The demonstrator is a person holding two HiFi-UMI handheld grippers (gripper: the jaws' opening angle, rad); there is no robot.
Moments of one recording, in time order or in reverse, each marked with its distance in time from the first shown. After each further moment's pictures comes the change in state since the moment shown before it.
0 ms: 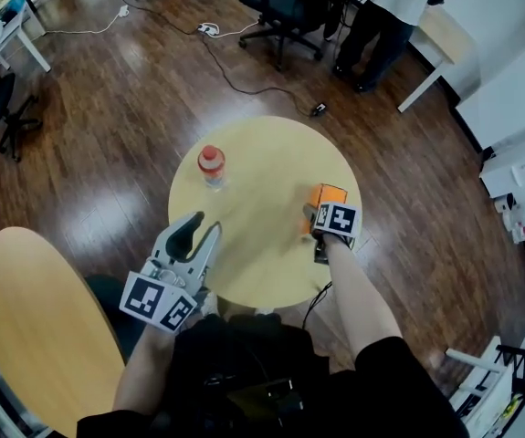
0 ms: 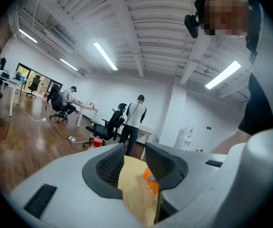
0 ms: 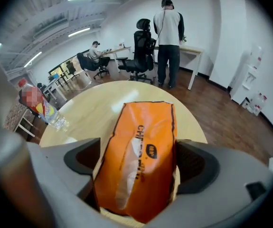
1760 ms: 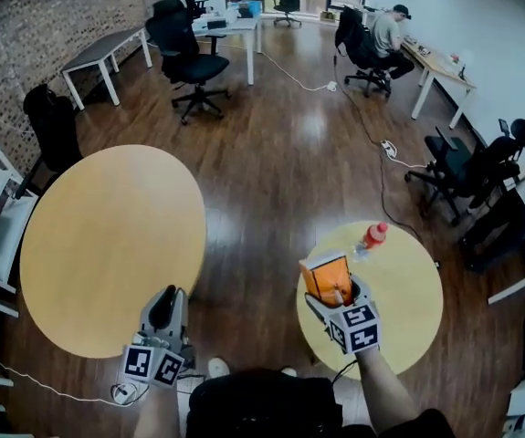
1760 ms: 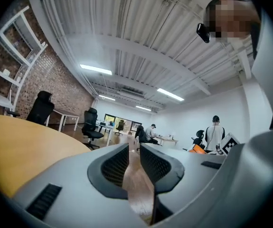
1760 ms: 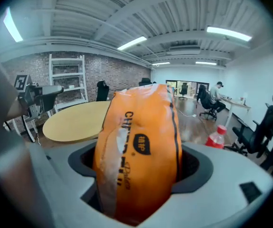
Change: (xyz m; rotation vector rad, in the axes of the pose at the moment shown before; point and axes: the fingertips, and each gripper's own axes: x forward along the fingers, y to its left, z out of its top) left arm -0.416 0.001 0.019 0.098 -0.418 1.003; right arm -0.229 0.349 -0.102 -1.101 -0.403 0.844
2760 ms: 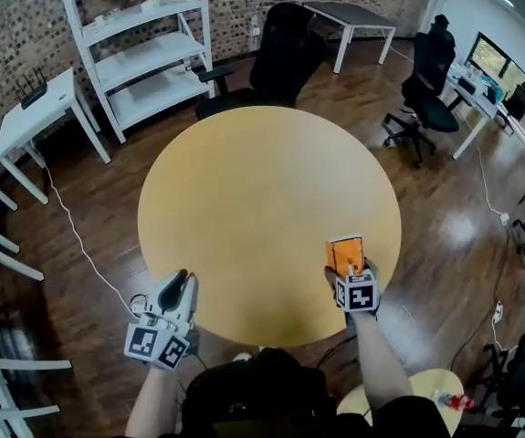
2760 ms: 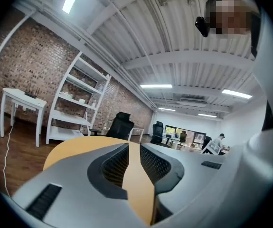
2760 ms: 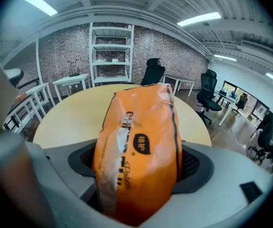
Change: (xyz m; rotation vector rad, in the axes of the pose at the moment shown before) left arm -0.227 0.300 0.080 0.009 -0.162 0.770; right arm 0.375 0.341 0.148 -0.473 0.227 0.391
